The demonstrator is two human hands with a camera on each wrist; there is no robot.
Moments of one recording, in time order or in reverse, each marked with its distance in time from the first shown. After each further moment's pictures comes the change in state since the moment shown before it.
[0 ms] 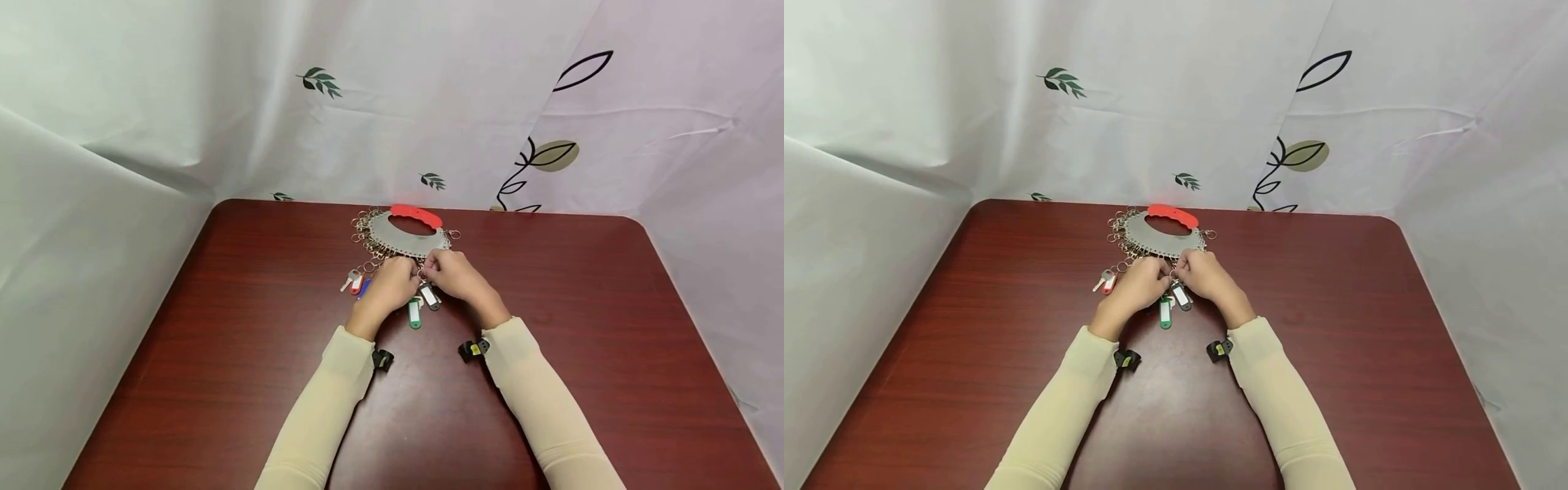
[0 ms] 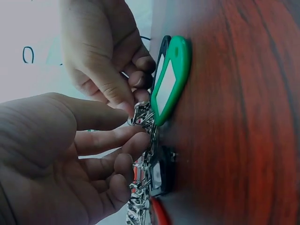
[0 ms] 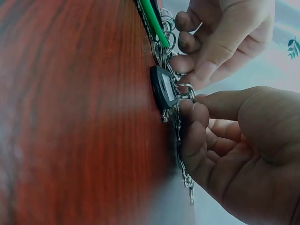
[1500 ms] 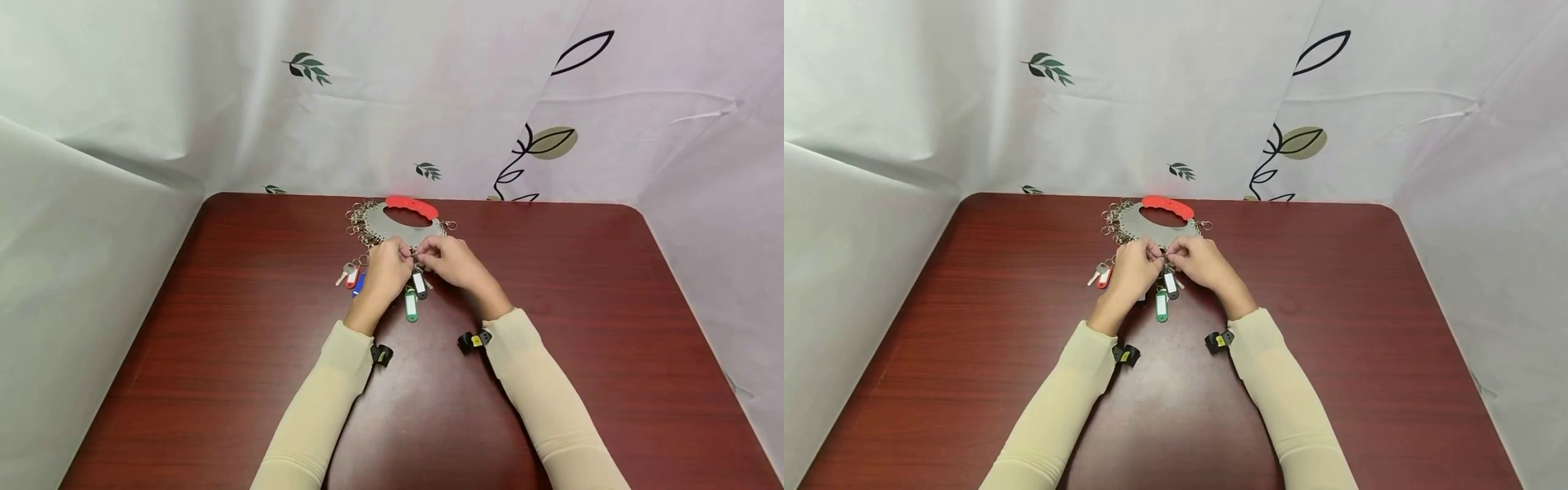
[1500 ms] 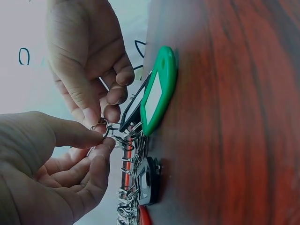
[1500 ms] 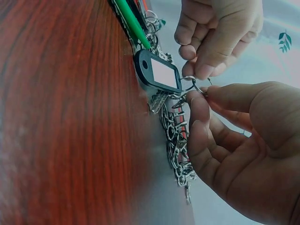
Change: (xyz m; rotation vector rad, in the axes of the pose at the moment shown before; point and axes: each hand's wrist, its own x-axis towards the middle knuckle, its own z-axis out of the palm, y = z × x) left_hand 0.007 0.003 0.007 -0.195 0.326 -0.063; right_hand 0.002 0.006 -0.007 0.196 0.043 -0.070
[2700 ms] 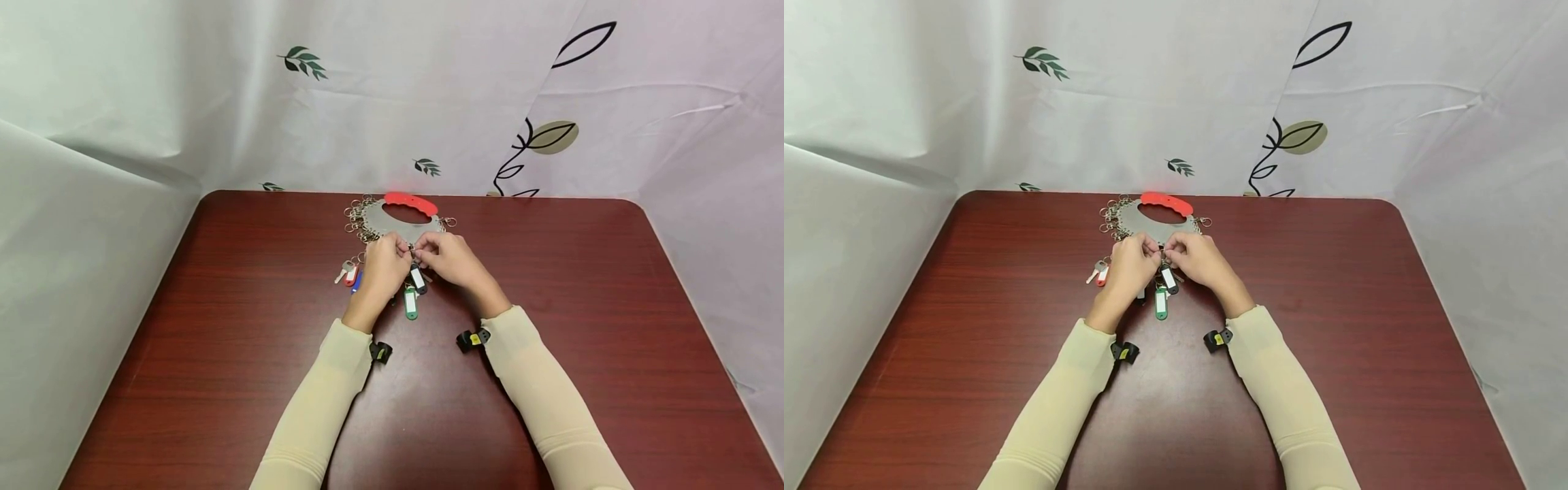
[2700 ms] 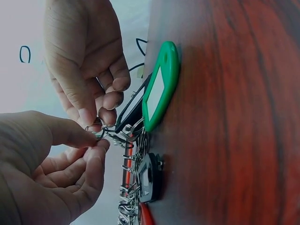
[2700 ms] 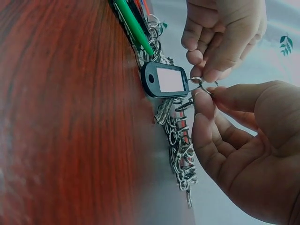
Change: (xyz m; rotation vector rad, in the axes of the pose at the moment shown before) left_hand 0.002 0.000 -0.001 -0.001 0.012 -0.014; right_hand 0.000 -0.004 0.003 0.029 0.040 -0.006
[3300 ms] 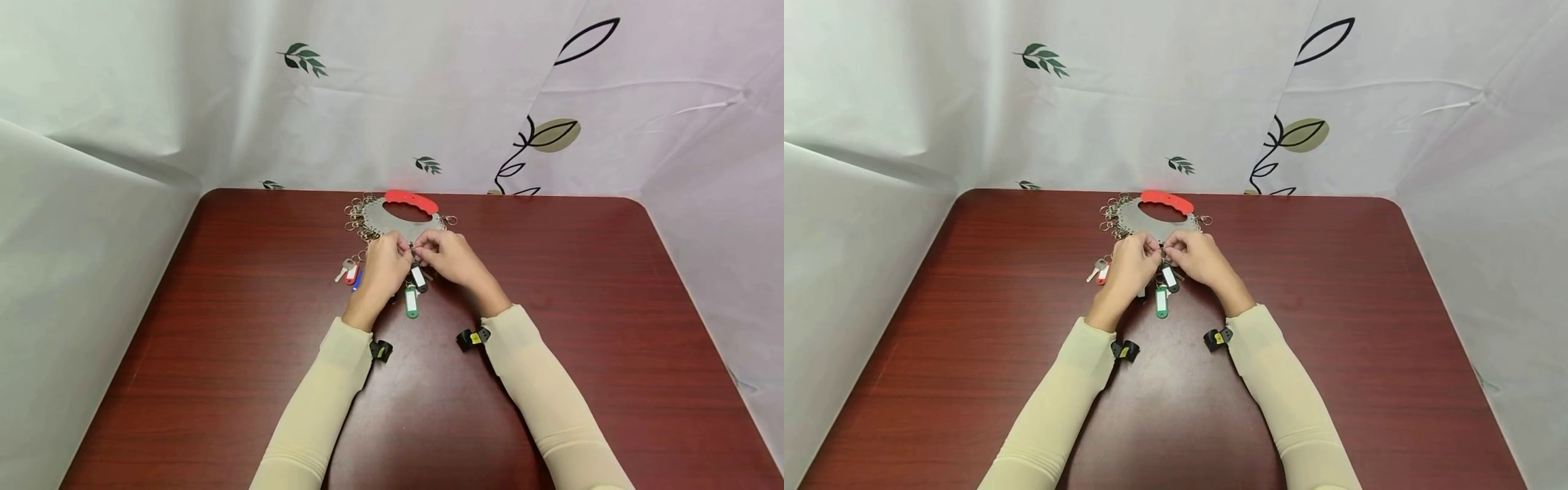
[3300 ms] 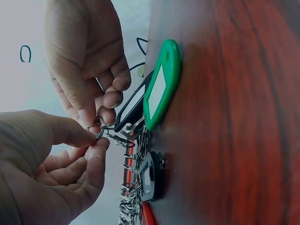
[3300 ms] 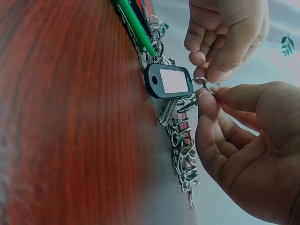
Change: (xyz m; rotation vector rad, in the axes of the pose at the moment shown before) left_hand 0.000 0.000 -0.001 -0.005 -0.018 0.021; right_hand 0.002 0.002 0.002 0.016 0.016 0.000
